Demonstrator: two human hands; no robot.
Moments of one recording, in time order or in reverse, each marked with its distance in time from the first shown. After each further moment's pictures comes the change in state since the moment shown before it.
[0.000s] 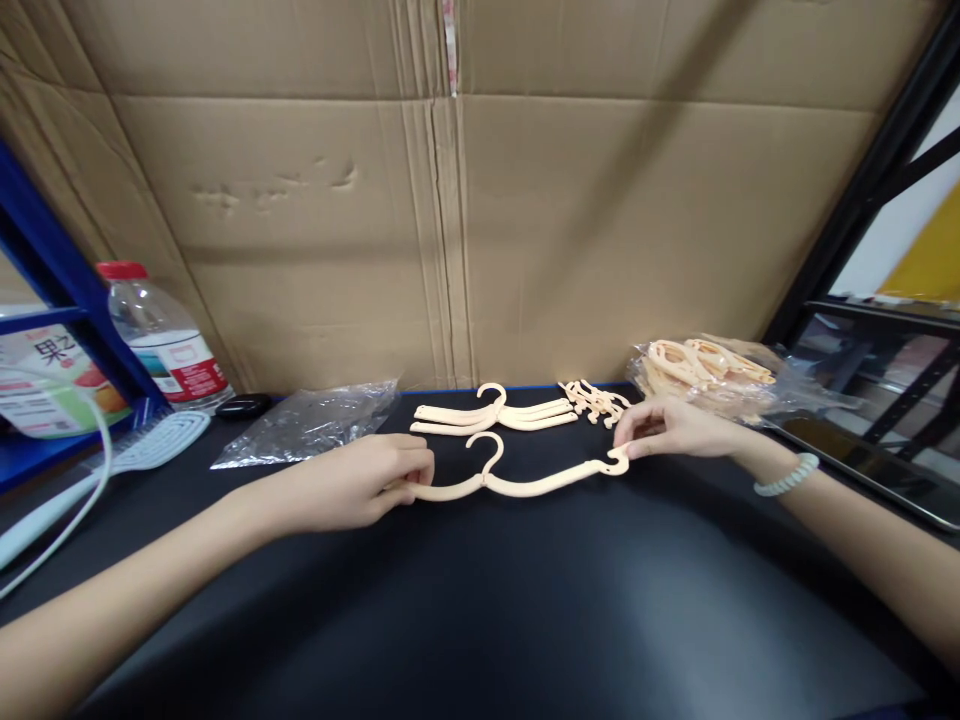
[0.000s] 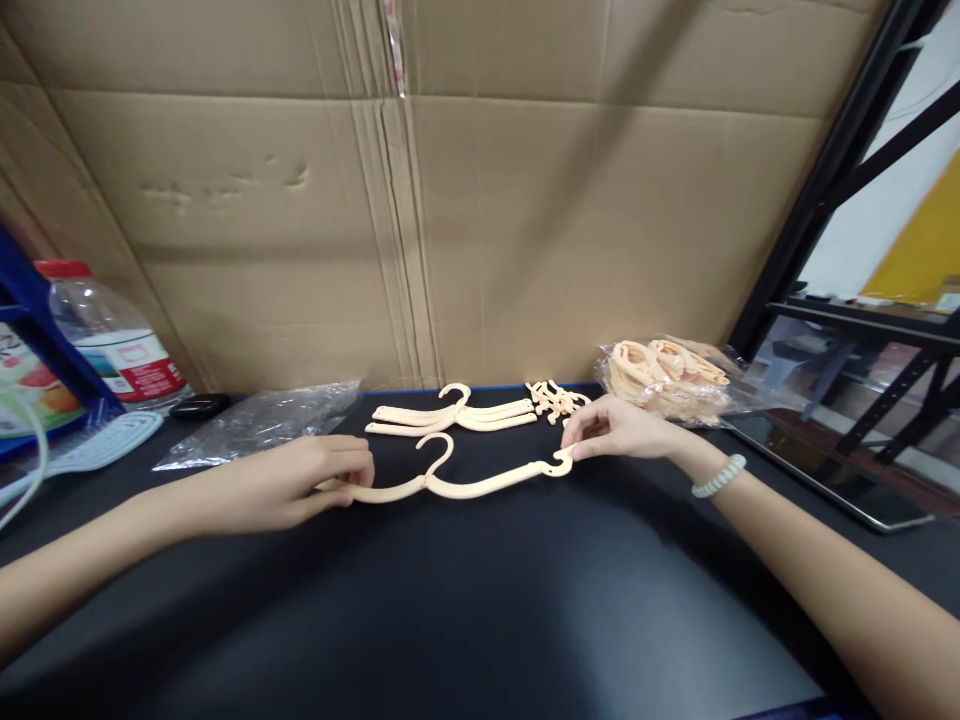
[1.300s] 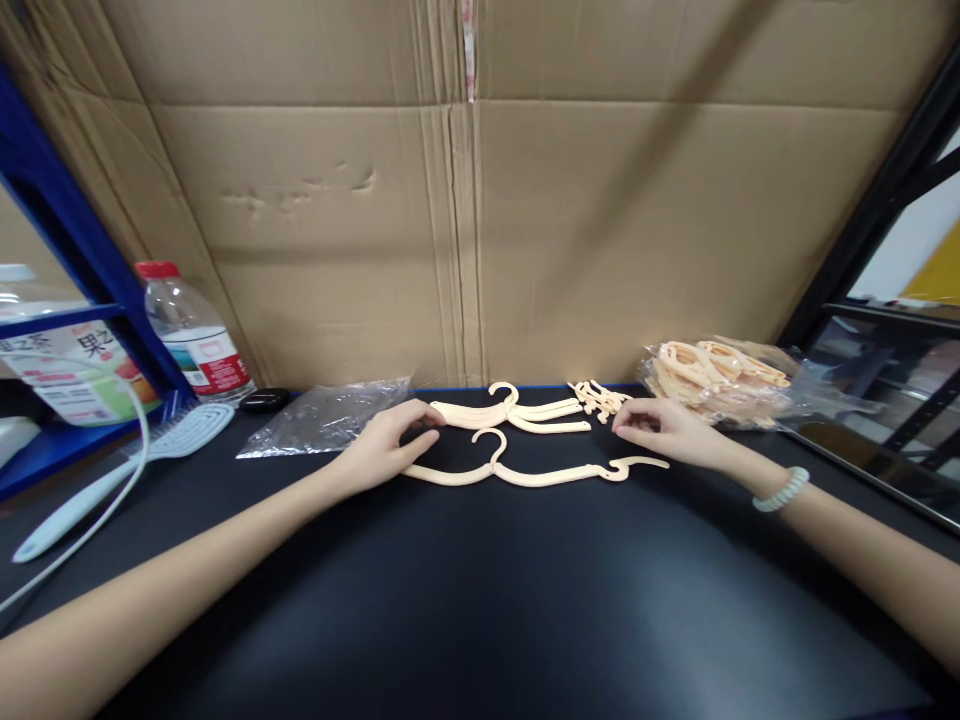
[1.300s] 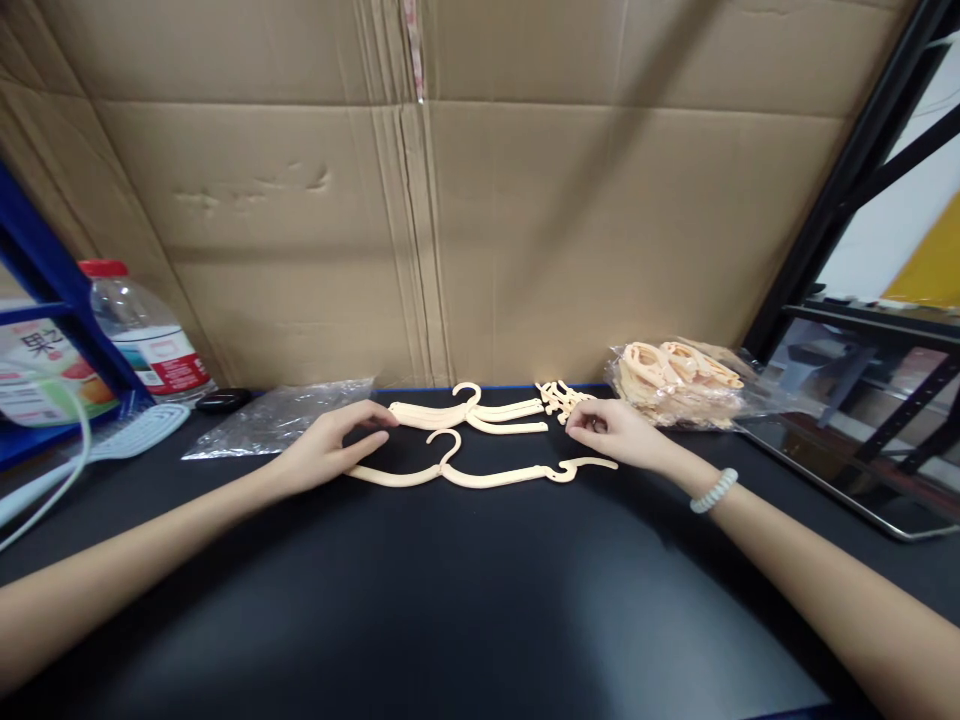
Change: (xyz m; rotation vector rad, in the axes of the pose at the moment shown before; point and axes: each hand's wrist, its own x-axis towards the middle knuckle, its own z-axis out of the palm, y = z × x) left_hand 0.014 -0.038 0.028 -0.150 0.460 -0.122; right_hand 0.008 0.009 0.020 -0.334 0.272 -0.062
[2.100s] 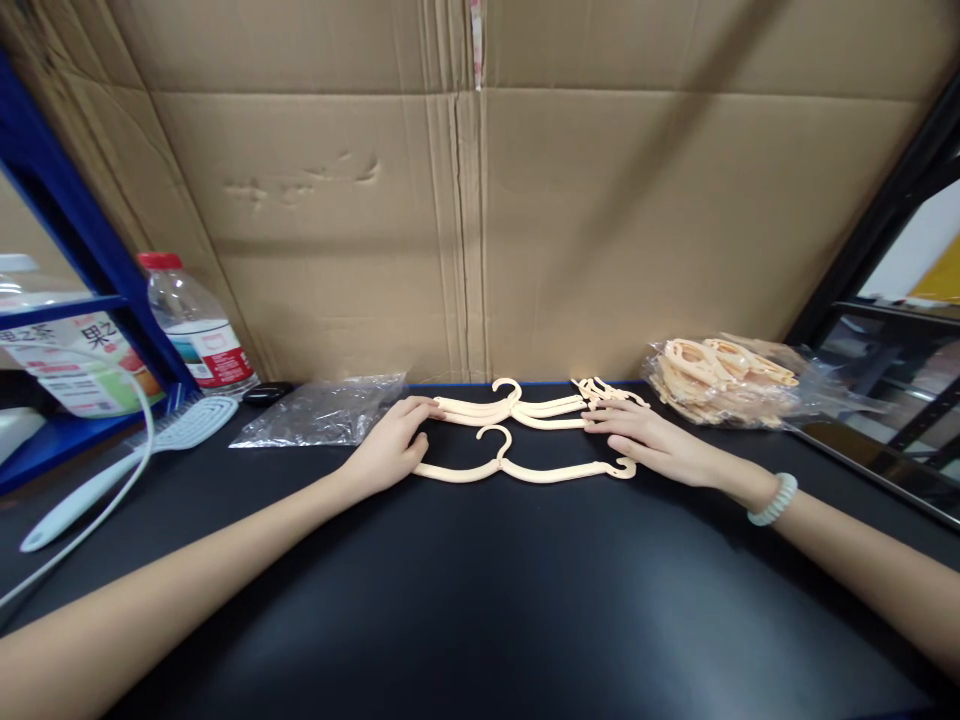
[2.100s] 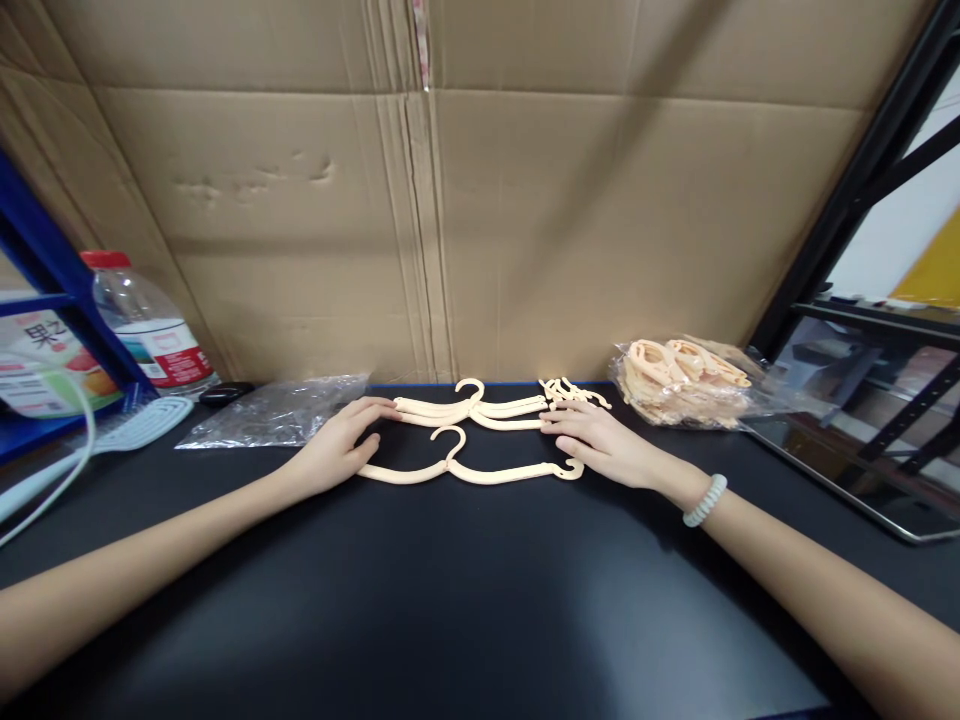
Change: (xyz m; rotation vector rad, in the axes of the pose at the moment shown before) left_hand -0.005 -0.022 0.021 0.142 0.044 -0.009; right_hand -0.004 -0.004 0.018 -0.086 -0.016 -0.243
